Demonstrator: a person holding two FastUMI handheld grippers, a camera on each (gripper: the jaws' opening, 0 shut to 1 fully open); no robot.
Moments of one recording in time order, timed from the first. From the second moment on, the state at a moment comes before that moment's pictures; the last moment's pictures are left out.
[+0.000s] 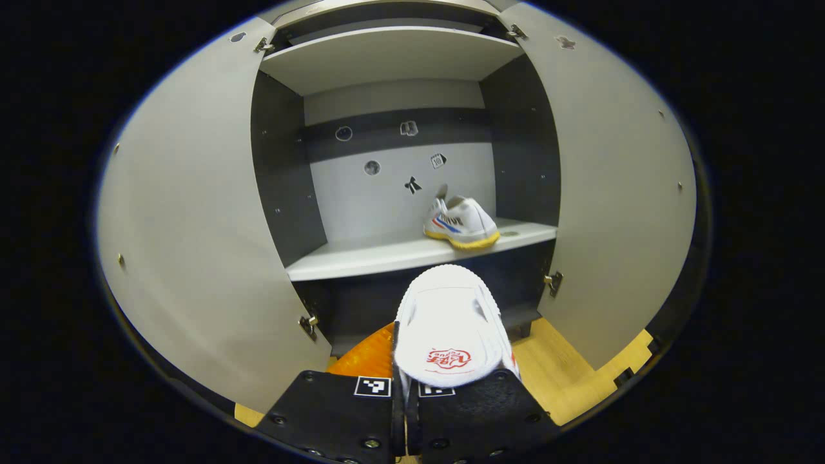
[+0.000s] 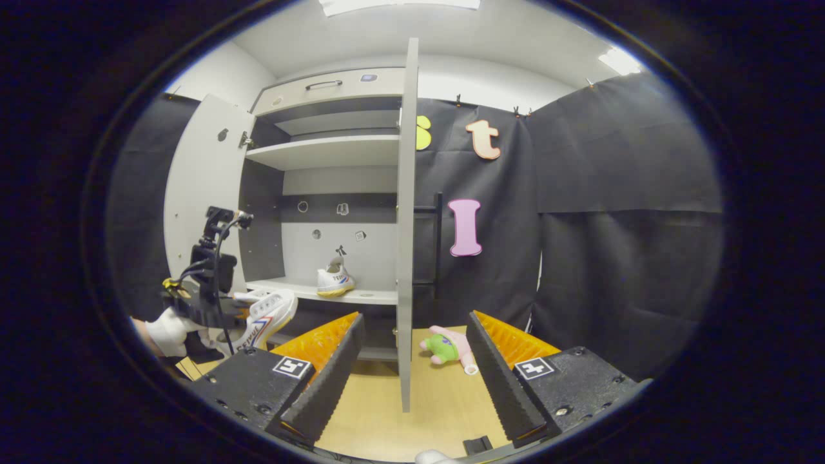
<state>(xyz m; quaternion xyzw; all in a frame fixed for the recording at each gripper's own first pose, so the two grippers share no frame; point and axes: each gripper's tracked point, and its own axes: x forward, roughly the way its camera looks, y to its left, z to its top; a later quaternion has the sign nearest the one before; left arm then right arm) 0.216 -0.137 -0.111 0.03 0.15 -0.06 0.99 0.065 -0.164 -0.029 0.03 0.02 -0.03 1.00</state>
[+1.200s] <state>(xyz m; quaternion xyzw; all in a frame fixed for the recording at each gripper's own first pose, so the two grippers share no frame) 0.219 -0.135 -0.130 0.05 0.21 0.01 0.98 0.081 -0.214 -0.038 0.01 0.05 -0.02 1.00</state>
